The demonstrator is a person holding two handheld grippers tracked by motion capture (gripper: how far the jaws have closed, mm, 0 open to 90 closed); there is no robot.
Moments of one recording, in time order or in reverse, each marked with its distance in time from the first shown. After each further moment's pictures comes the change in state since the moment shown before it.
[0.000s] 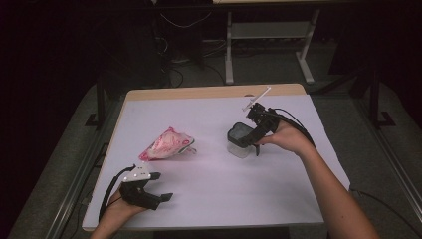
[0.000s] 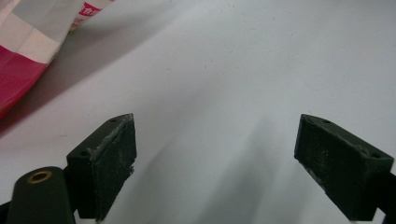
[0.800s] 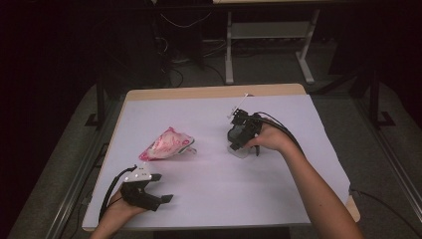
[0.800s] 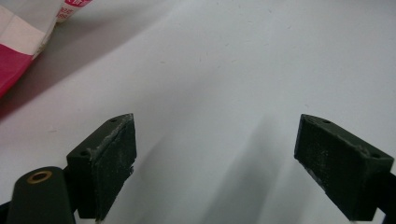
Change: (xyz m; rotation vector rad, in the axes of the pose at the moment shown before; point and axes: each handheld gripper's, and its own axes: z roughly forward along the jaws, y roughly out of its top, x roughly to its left) left arm 0.000 -0.002 0.002 0.016 -0.021 0.000; right arm 0.001 0.016 0.058 0.178 -0.025 -0.042
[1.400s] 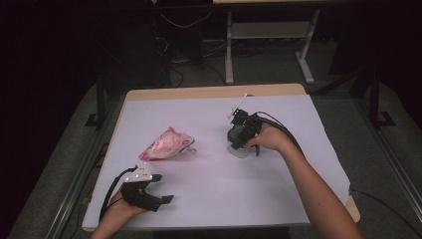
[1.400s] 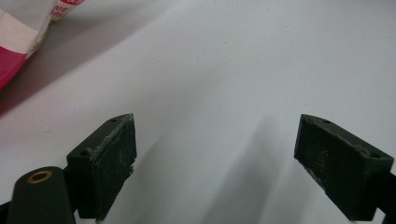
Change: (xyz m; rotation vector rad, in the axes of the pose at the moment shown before) left arm -0.001 0.000 0.001 0.004 -0.004 0.000; right arm -0.002 0.001 0.001 0.023 0.010 0.004
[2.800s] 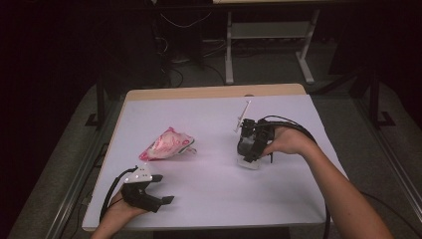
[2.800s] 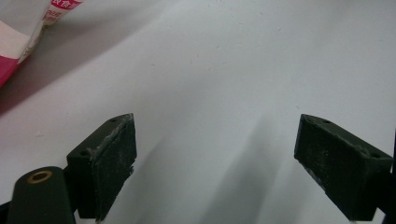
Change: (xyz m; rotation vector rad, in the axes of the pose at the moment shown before) left arm -0.002 0.000 0.000 -0.013 -0.014 0.001; right arm 0.031 -0.029 -0.045 0.094 0.061 -0.279
